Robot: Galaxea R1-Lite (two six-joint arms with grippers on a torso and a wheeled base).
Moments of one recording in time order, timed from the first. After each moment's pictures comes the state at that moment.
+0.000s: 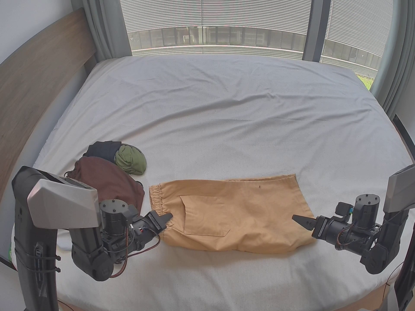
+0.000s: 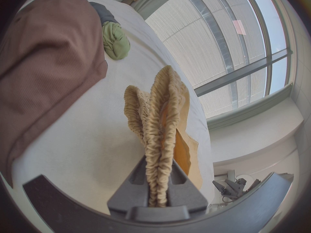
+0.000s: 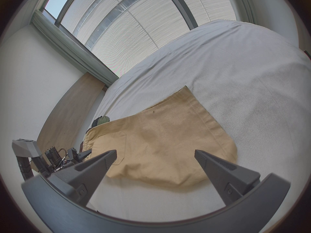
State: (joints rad) left arm -0.38 2.37 -0.47 -1.54 -0.16 -0.90; right arm 0.25 2.12 -0.14 -1.54 0.20 0.55
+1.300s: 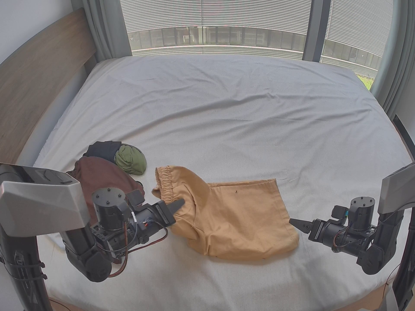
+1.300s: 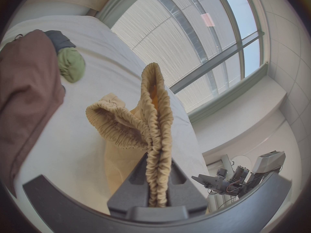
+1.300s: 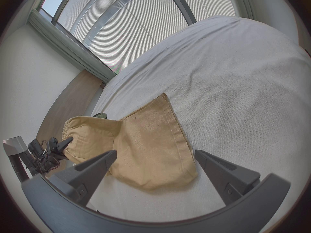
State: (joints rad) left arm -0.47 2.19 -0.45 -1.53 -0.19 -0.75; right arm 0.25 2.17 -0.15 -1.54 0.20 0.55
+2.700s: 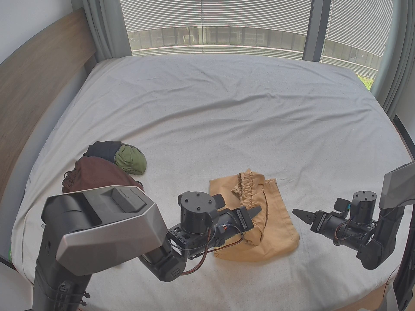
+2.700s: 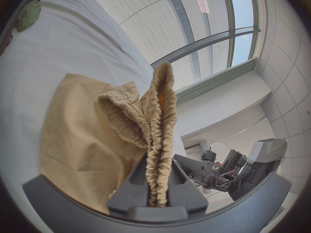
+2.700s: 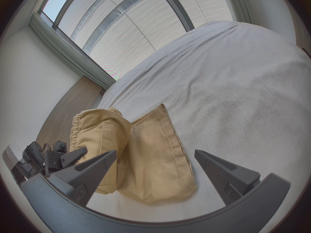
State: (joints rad) left arm -0.76 2.44 -0.98 -1.29 -0.20 -0.86; right arm 0.21 2.17 -0.20 -1.54 0.20 0.56
